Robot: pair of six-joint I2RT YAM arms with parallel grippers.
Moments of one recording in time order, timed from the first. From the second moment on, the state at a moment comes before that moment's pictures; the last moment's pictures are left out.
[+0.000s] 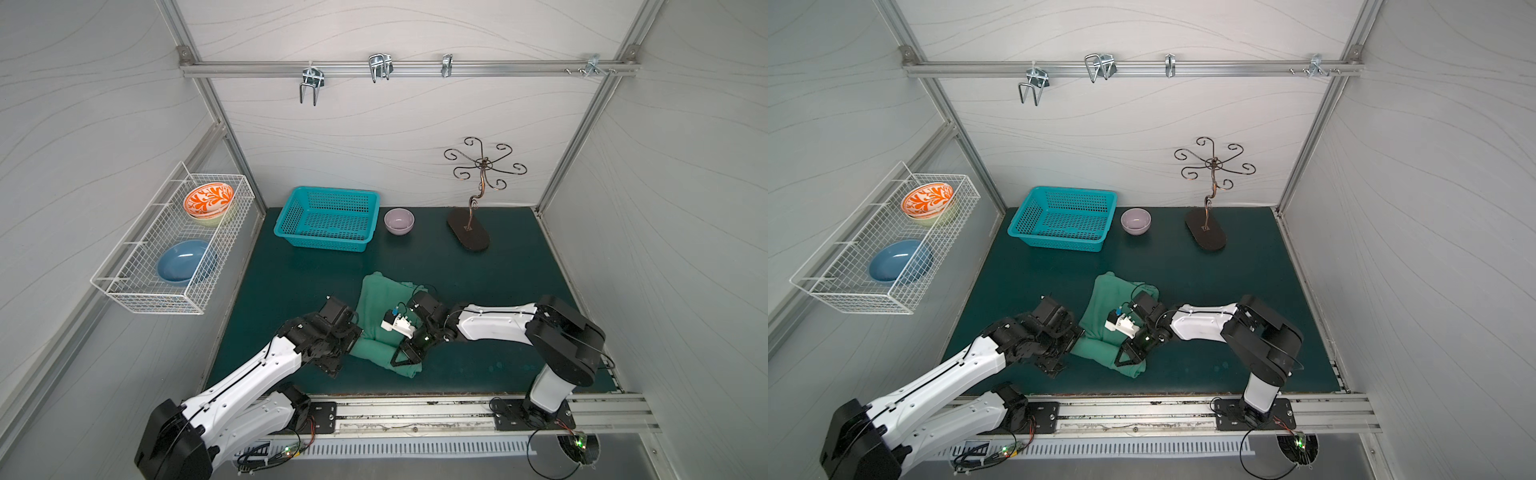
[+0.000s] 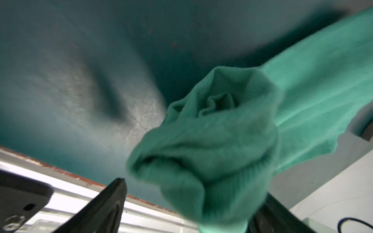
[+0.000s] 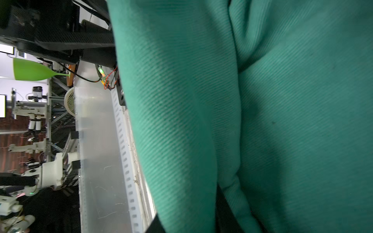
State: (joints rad) left arm -0.61 0.99 0.60 -0.85 0.09 -1.62; right arm 0.99 1.72 0.85 -0.20 -0.74 0.17
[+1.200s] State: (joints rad) left arm -0.49 1.16 0.55 -0.67 0.19 -1.52; right arm 1.43 1.68 0.87 -0.25 0.29 -0.20
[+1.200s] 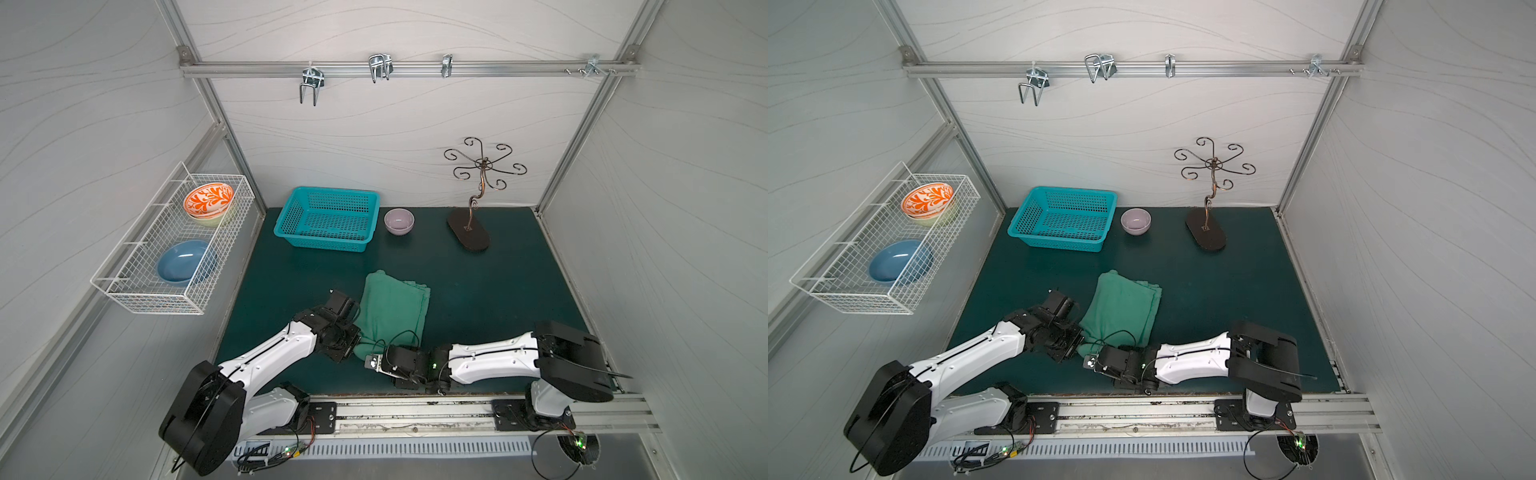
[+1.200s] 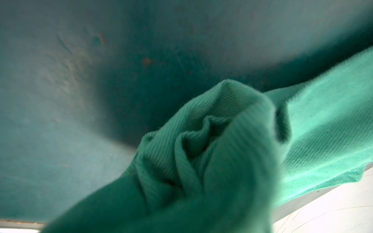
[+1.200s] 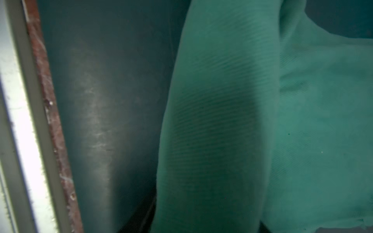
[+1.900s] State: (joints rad) left arm -0.56 0.93 0.63 -0.84 0.08 -1.46; right arm 0.98 1.71 0.79 -0.04 -0.68 0.24
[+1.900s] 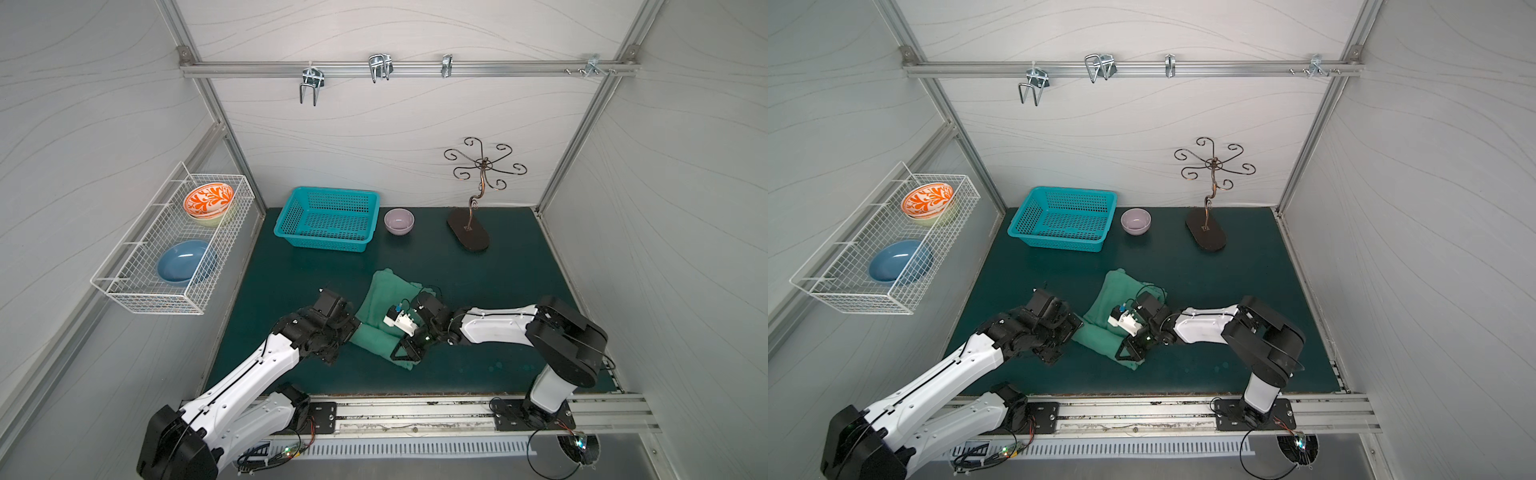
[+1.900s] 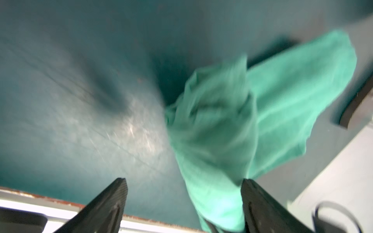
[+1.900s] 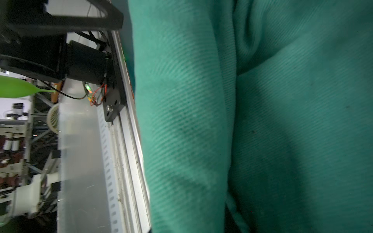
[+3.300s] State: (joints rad) left arm -0.56 1.17 0.54 -0.54 0.17 -1.53; right arm 1.36 1.60 0.86 -0.25 0.26 -0.12
